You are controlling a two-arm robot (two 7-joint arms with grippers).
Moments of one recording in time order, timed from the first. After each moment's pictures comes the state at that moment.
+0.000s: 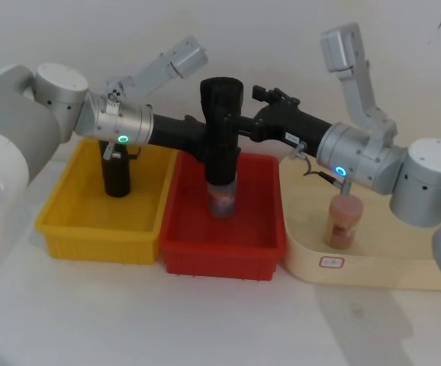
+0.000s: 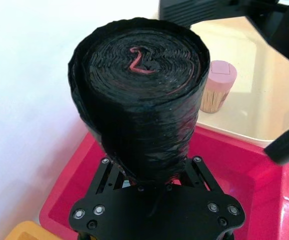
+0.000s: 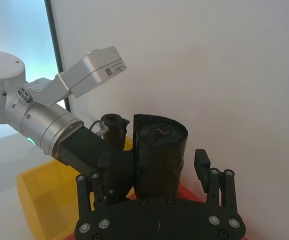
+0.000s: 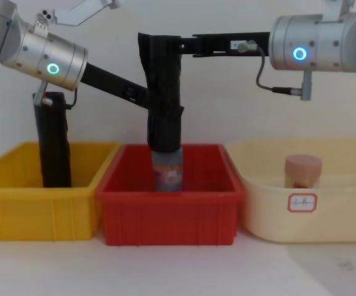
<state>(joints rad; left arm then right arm) -1.36 0.05 0.74 -0.12 -0.32 -0.04 -1.11 0.84 0.16 -0.50 -1.05 0.43 0.17 0.58</state>
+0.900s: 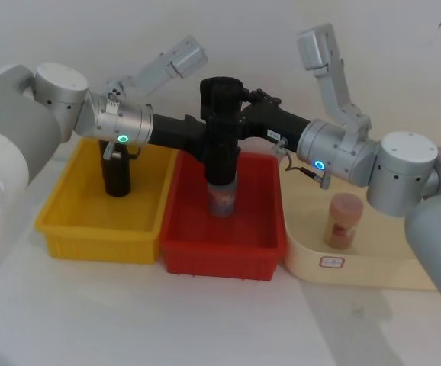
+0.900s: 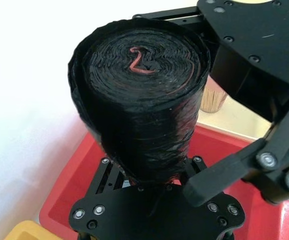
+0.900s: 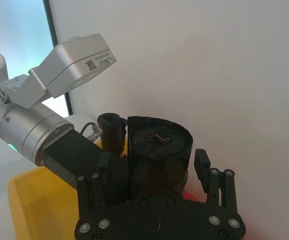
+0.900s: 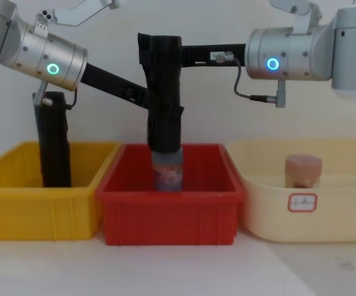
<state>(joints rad) -1.36 0.05 0.74 -0.12 -0.32 -0.04 -1.11 0.95 0.07 -0.53 -0.81 0.43 0.09 0.61</state>
